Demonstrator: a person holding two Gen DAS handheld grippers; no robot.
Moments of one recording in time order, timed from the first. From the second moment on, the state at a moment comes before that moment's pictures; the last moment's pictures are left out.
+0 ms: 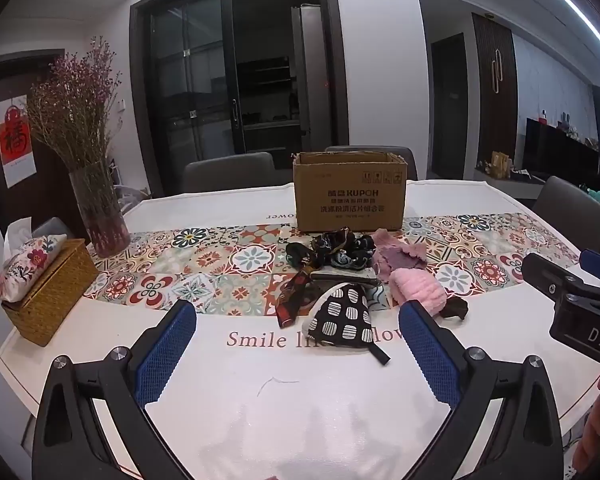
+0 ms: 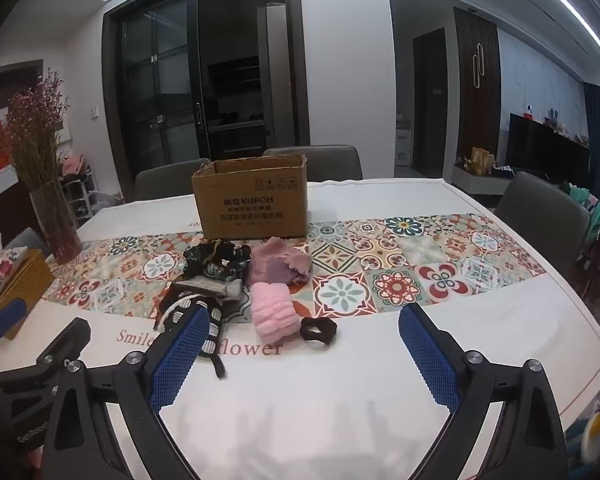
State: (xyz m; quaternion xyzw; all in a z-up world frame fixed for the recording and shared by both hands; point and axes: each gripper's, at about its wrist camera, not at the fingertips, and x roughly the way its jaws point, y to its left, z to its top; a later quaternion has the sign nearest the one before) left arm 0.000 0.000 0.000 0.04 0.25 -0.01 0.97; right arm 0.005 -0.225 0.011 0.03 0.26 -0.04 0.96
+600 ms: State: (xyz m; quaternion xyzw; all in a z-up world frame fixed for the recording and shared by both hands) left arm -0.007 0.009 0.016 0.04 0.24 0.00 0.97; right arm 0.002 -0.226 0.007 0.04 0.26 -0.04 0.96
